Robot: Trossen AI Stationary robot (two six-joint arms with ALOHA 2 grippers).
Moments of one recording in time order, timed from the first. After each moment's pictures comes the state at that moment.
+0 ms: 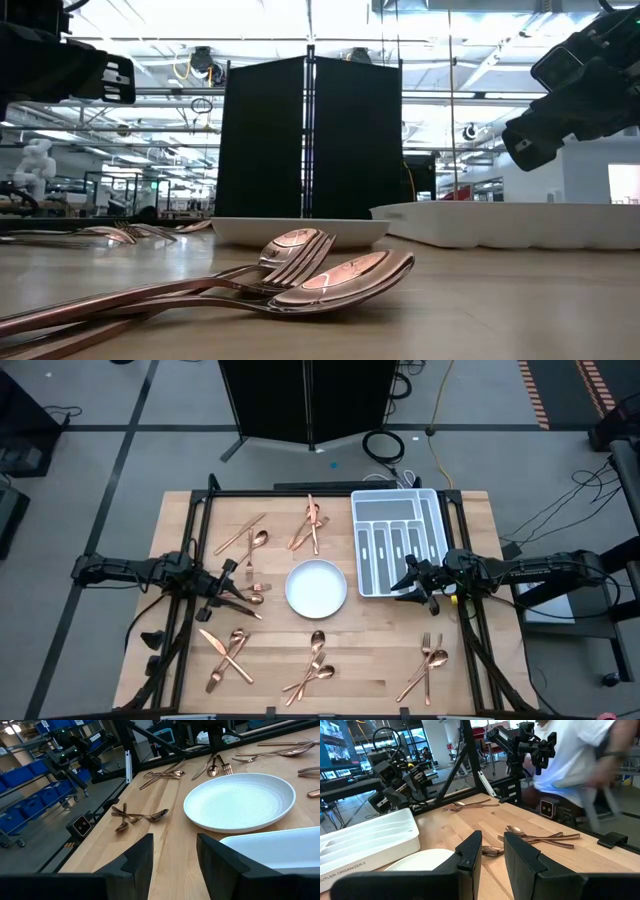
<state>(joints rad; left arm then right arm) -0.07 0.11 0.01 0.04 0.41 0.24 -0.06 0.50 0.01 0.31 -0.36 0.29</state>
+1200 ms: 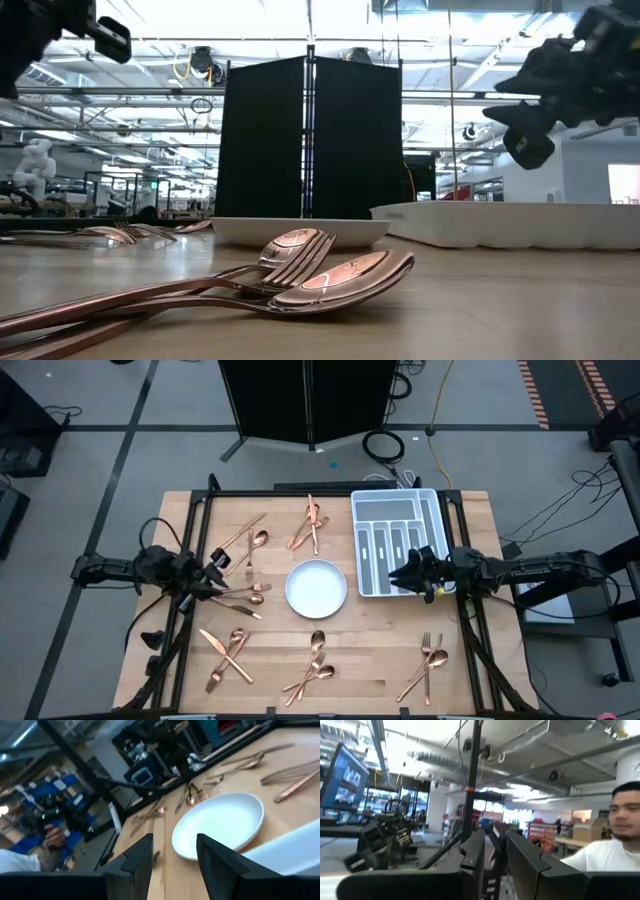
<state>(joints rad) -0.07 0.11 0.01 0.57 0.39 -0.28 -0.06 0.50 0.03 0.42 -0.17 0.62</state>
